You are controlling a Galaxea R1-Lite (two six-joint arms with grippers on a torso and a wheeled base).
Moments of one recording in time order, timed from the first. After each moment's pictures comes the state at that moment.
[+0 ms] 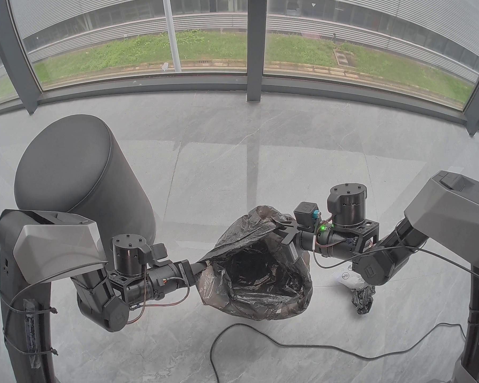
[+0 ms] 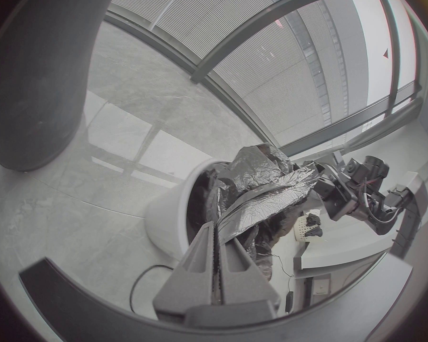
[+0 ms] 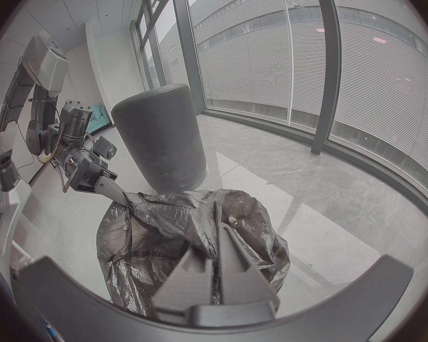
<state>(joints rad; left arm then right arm) -0.34 2.33 -0.63 -1.33 -0.40 -0.57 0.49 2.24 -1.02 -0.91 0.26 -0.30</state>
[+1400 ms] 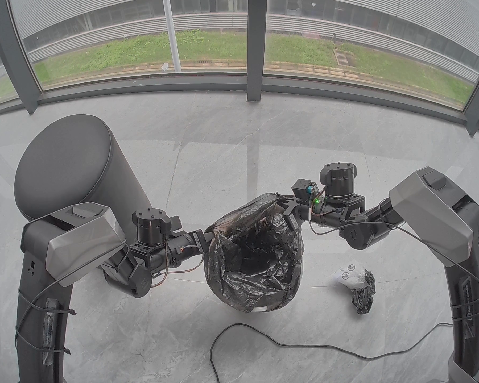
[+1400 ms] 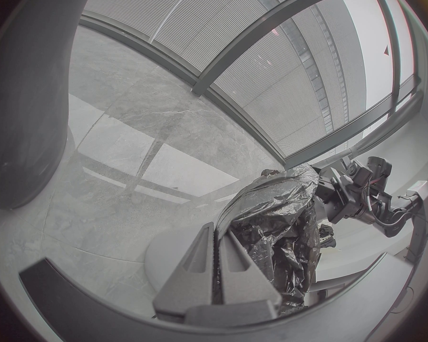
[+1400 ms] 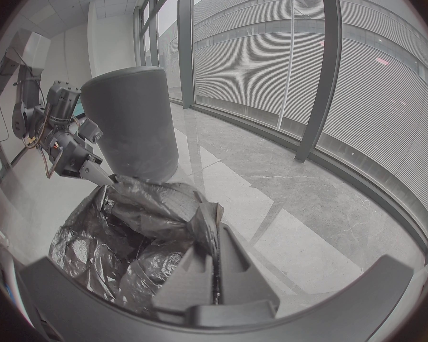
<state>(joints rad) -0.32 2.49 -1.11 -1.08 -0.36 -0.54 0.38 2.44 -1.47 -0.68 0.26 -0.44</state>
